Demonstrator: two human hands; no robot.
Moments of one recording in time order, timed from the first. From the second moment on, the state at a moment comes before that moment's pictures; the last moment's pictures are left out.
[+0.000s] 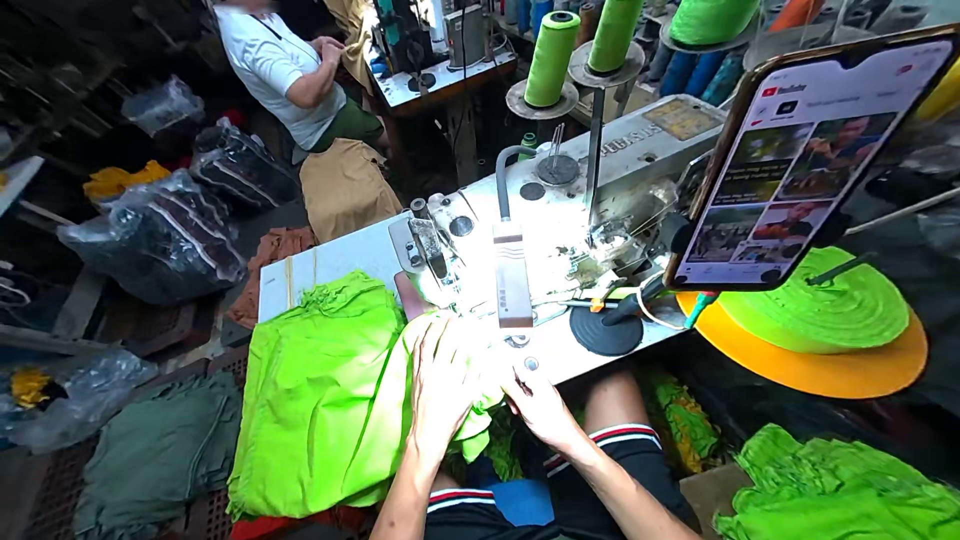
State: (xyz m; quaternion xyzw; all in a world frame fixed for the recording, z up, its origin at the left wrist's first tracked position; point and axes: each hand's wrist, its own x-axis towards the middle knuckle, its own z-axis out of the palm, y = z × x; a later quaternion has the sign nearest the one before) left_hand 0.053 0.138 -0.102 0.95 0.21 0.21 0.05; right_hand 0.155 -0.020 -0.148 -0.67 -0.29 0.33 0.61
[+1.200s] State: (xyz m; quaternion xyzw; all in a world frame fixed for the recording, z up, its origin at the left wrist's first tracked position) left_hand 0.049 0.141 -0.101 0.95 0.19 0.21 0.09; right_hand 0.152 -0.015 -0.142 -0.66 -0.28 0.31 0.62
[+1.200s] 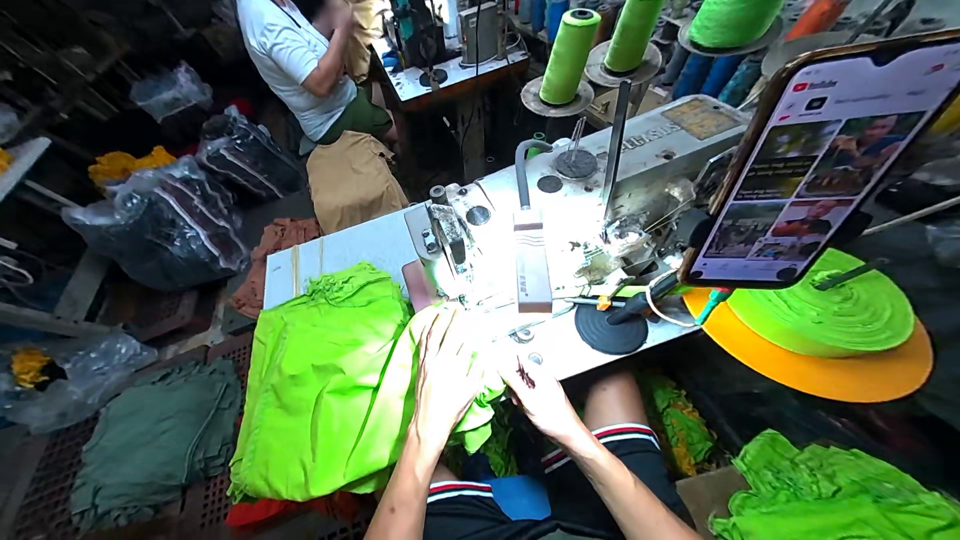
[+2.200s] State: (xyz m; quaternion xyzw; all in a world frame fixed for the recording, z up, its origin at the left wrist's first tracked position) left_hand 0.048 0.147 -0.106 0.95 0.17 0.23 0.12; right_hand 0.170 0.011 -0.077 -0.79 -0.47 -0.02 0.39
